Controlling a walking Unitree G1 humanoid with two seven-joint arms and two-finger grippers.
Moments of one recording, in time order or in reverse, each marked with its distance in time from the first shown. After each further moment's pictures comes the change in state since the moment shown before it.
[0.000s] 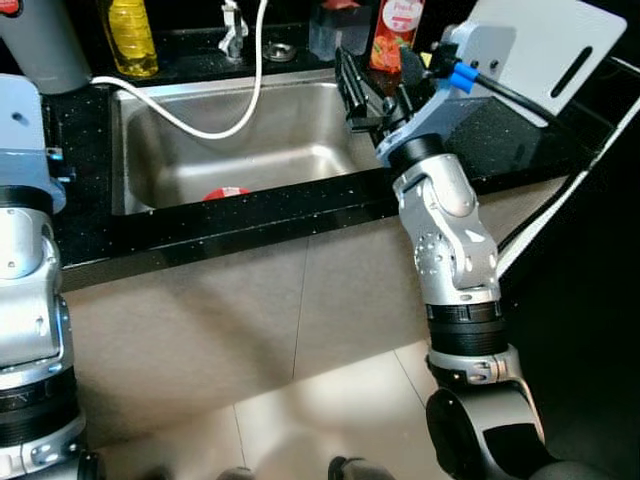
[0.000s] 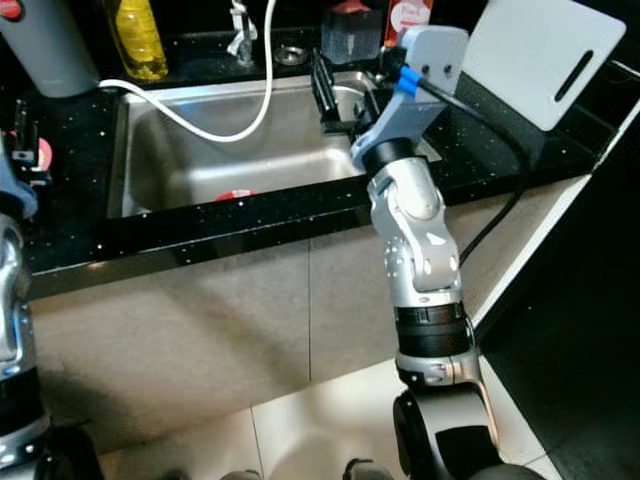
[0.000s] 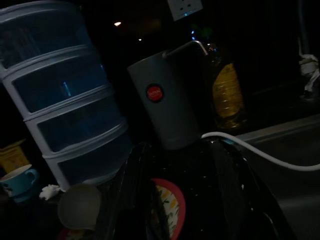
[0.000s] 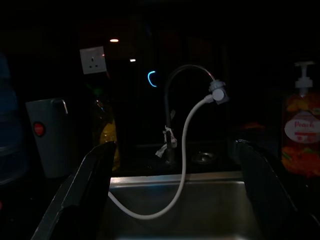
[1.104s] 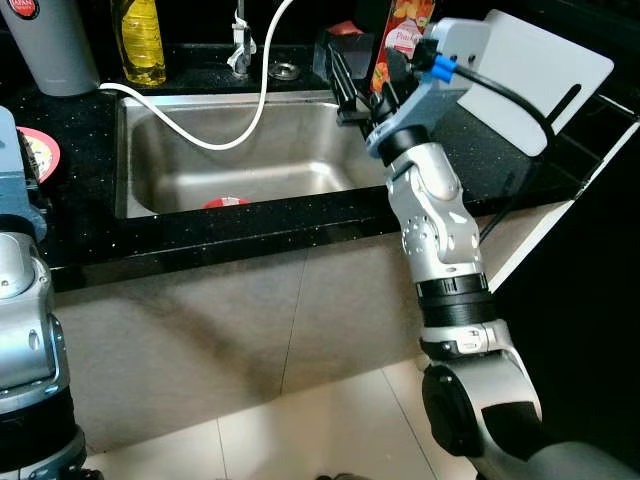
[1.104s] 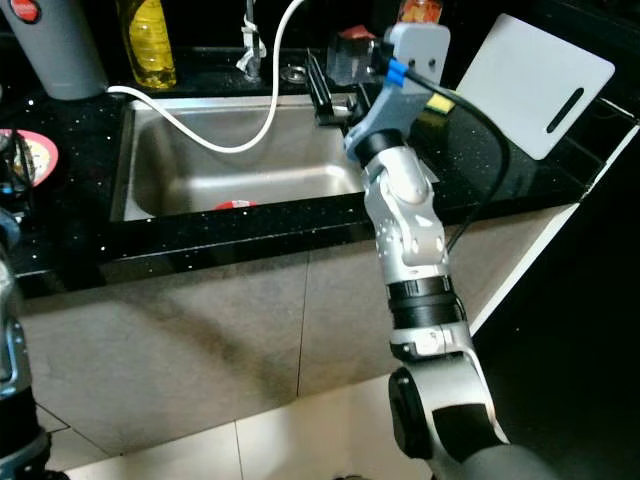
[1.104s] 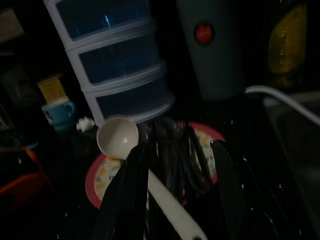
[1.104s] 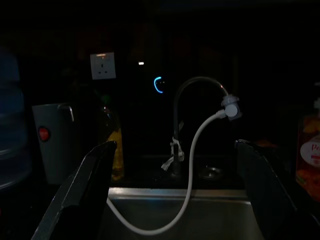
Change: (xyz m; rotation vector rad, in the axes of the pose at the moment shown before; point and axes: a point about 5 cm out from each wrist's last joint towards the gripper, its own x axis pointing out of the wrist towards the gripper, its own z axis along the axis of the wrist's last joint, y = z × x) left arm -0.016 0.018 -0.022 0.003 0.222 0.161; right arm 0.023 -0.004 -0.008 0.017 -0.013 0.014
